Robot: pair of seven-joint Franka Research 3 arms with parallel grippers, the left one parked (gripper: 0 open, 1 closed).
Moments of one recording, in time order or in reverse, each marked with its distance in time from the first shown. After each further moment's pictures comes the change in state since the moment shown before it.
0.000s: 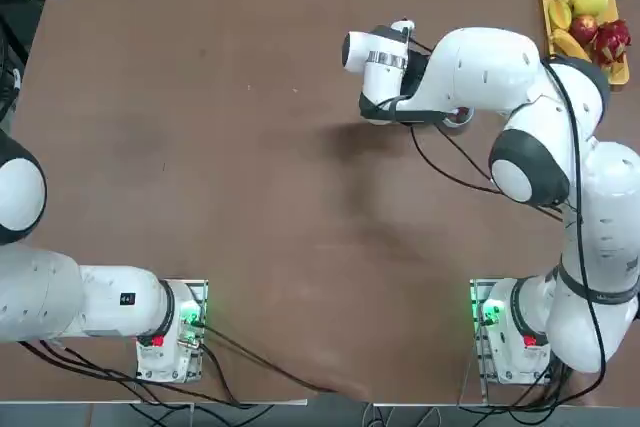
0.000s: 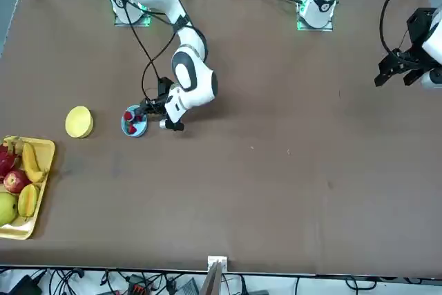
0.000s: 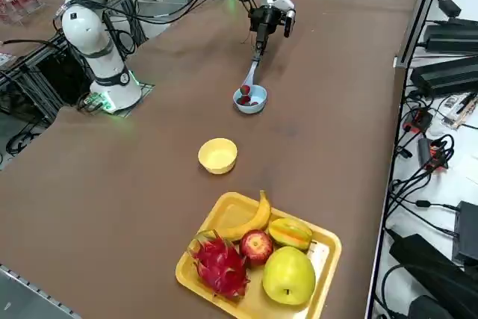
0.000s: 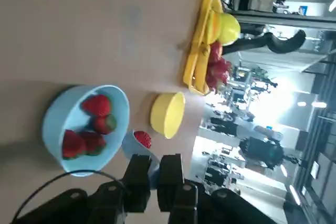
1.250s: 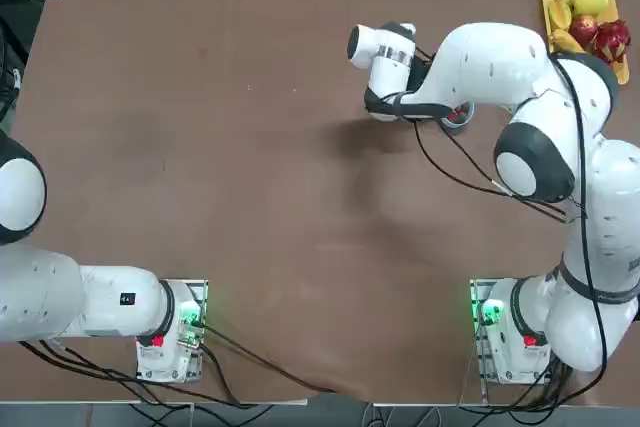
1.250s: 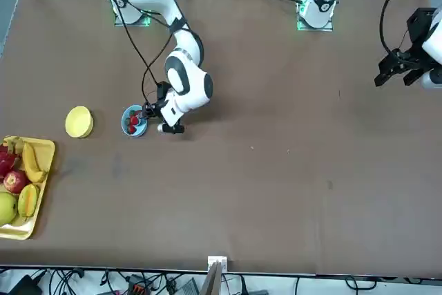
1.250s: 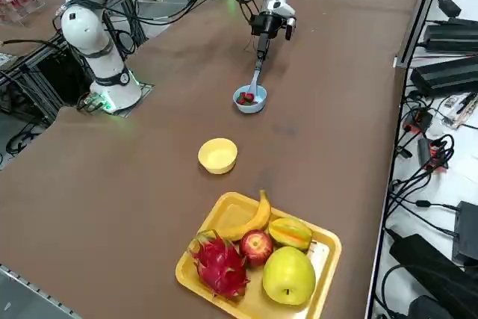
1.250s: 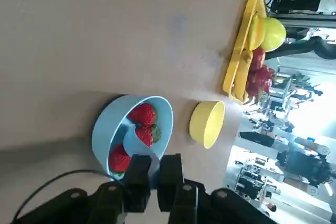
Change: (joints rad) arm -0.028 -0.012 0.002 -0.043 0.078 0.169 0.000
